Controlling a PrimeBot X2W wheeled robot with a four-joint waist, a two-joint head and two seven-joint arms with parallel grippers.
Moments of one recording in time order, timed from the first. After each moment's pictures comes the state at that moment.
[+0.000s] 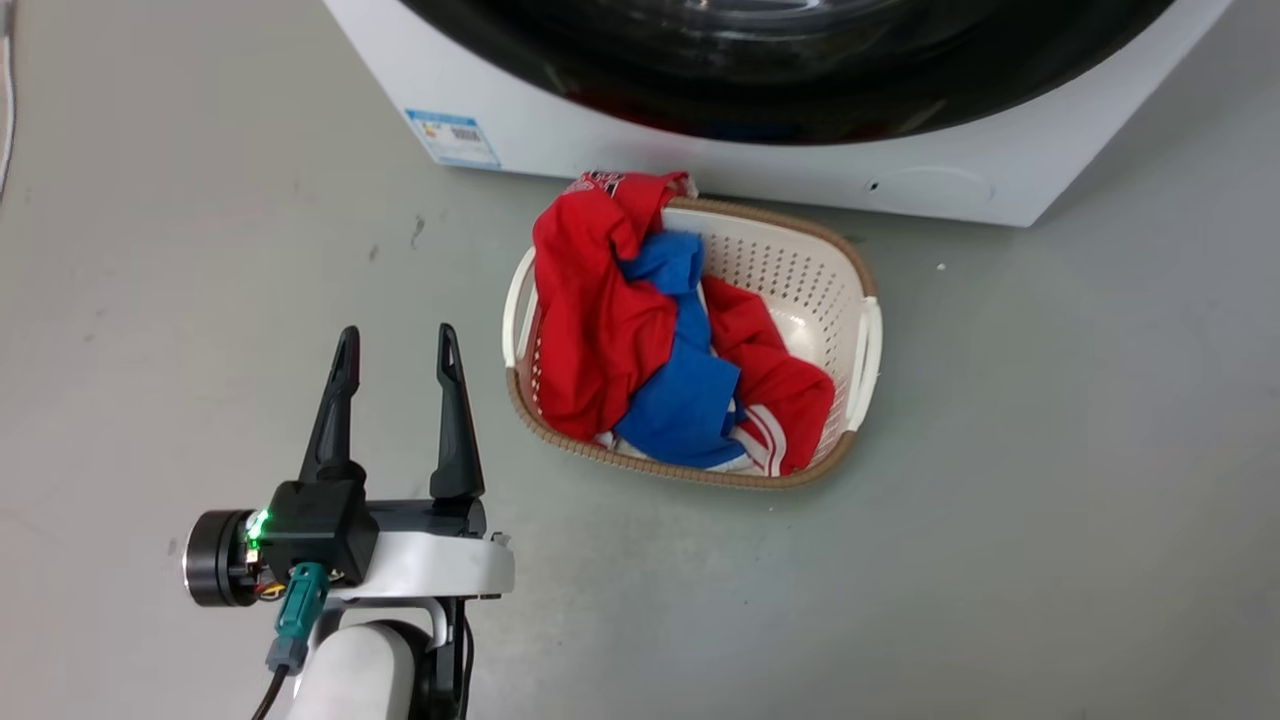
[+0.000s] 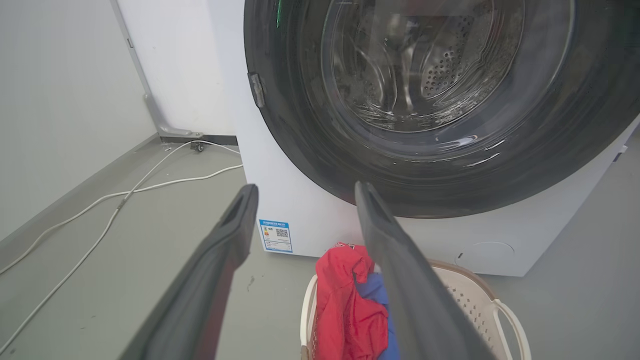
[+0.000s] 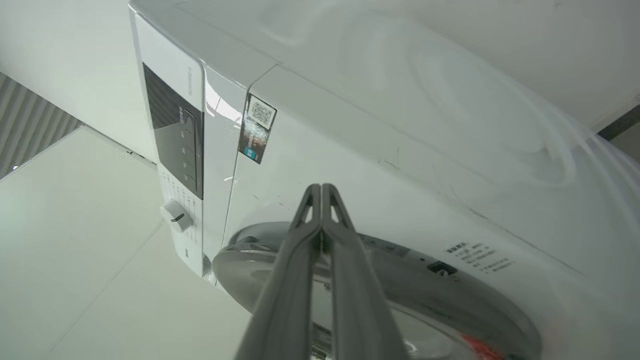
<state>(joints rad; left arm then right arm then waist) -0.16 0.05 -0.15 -0.03 -0.10 0.16 -0.26 -0.86 -0.54 -0.25 0.31 1.57 0.13 0.35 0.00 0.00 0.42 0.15</state>
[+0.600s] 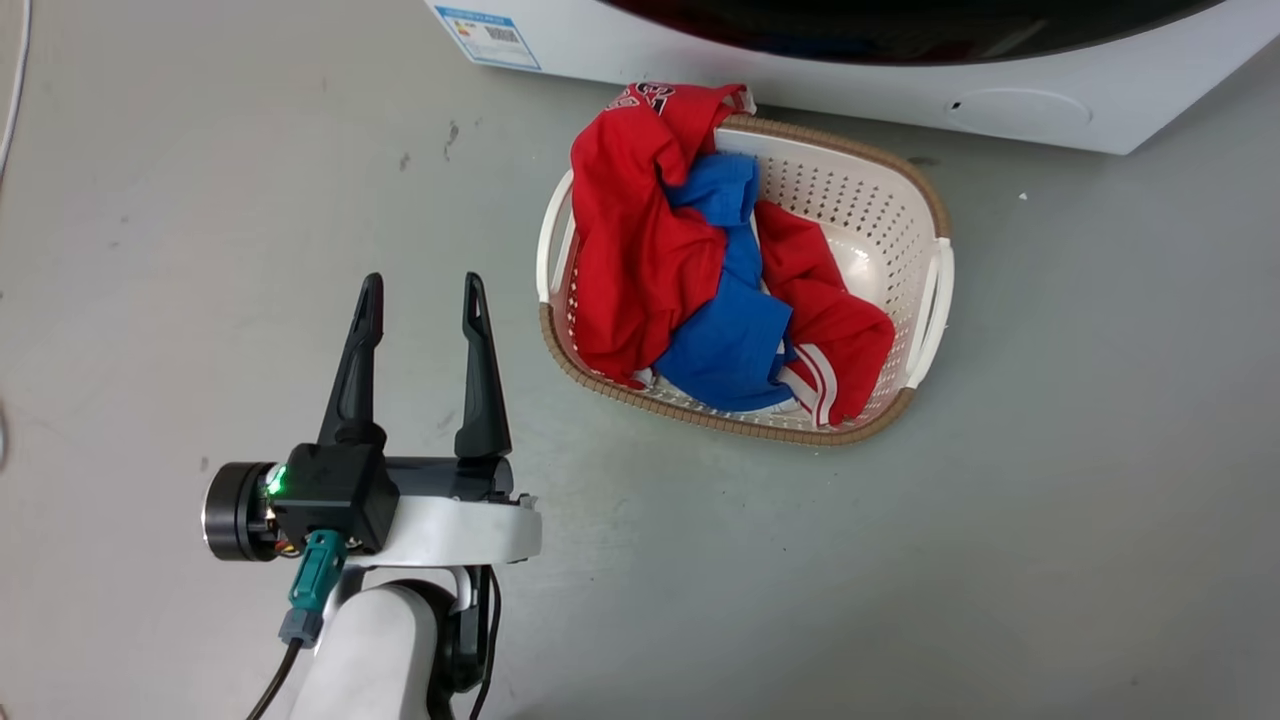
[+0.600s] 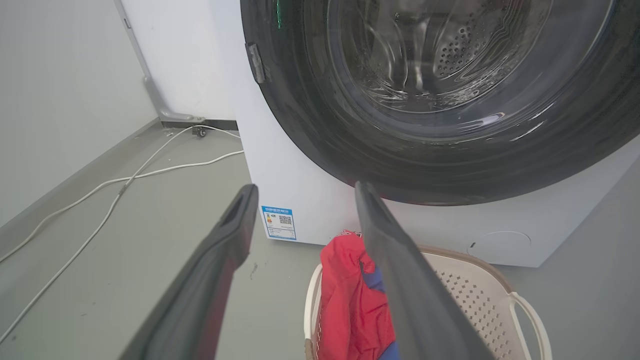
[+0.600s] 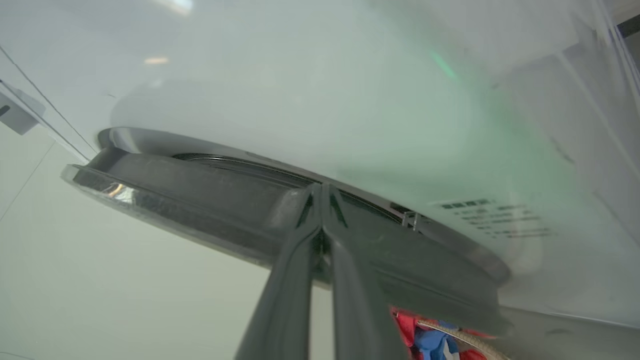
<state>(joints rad) -0.23 0.05 -0.20 -0.05 -0.13 0.18 -0.26 -1.17 -0.59 0.01 0.52 1.41 0.13 0.59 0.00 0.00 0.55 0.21</state>
